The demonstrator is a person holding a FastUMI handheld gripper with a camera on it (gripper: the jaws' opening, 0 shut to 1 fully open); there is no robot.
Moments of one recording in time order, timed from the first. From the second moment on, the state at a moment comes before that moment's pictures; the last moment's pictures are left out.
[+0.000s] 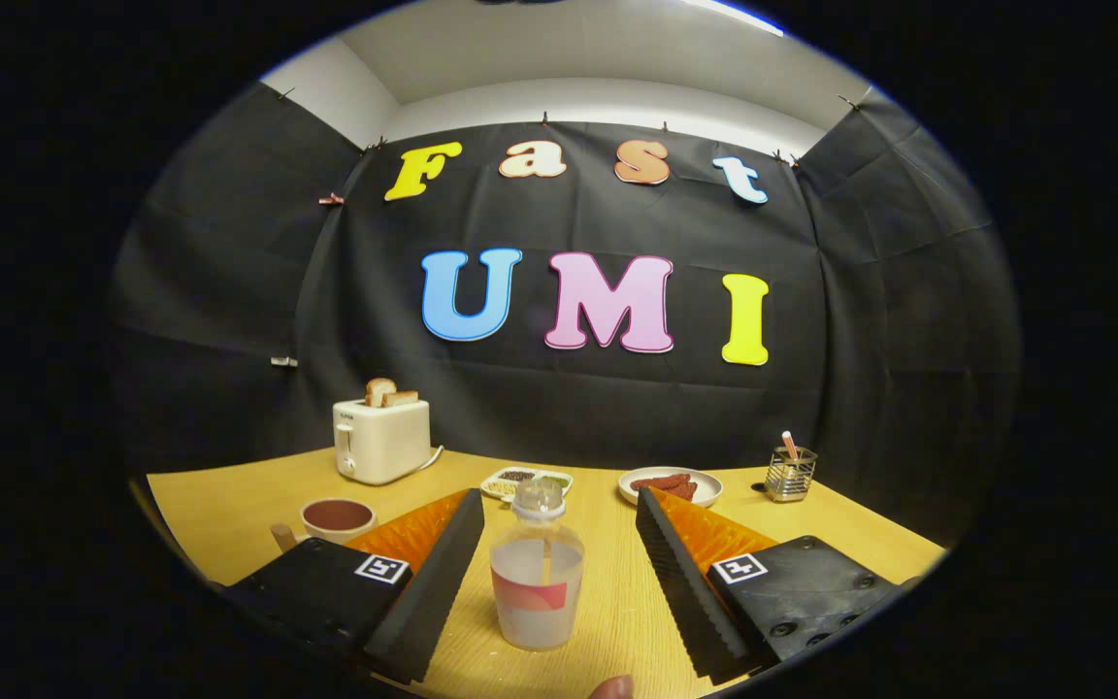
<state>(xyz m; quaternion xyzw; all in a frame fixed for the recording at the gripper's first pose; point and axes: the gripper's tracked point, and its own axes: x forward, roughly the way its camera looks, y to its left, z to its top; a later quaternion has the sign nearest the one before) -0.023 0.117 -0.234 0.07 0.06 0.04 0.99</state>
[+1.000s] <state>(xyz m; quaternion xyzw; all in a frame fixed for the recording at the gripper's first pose) 0.005 0.129 -0.286 0.02 0.12 -0.02 0.99</state>
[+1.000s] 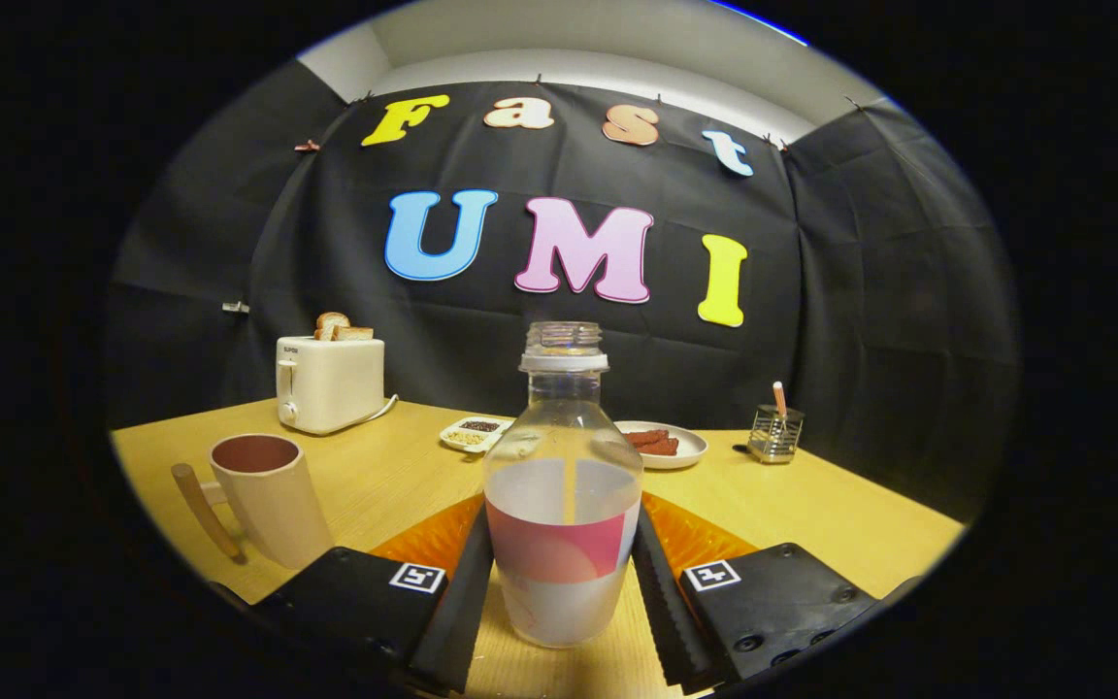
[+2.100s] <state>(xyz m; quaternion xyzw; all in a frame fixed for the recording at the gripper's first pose) 0.026 0.200 -0.208 -0.38 0.15 0.07 0.91</state>
